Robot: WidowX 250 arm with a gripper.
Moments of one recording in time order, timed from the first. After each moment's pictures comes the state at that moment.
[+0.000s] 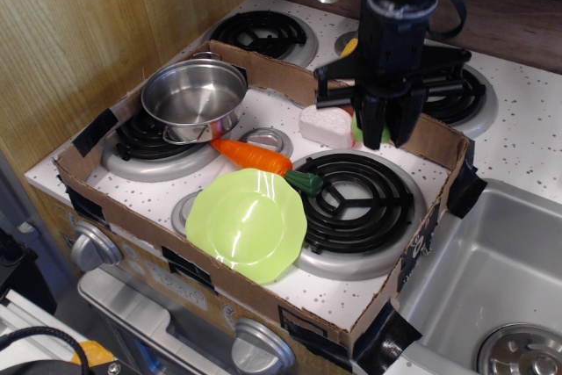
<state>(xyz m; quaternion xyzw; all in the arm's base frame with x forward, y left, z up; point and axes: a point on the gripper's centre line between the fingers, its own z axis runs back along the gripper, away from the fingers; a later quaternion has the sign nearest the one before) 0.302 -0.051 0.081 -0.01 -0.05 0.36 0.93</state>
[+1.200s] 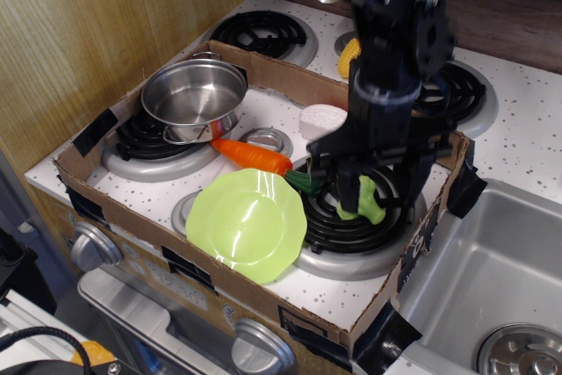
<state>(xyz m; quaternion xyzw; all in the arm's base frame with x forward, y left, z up) 0.282 -0.055 0.050 -0.01 -0.04 0.37 0.93</state>
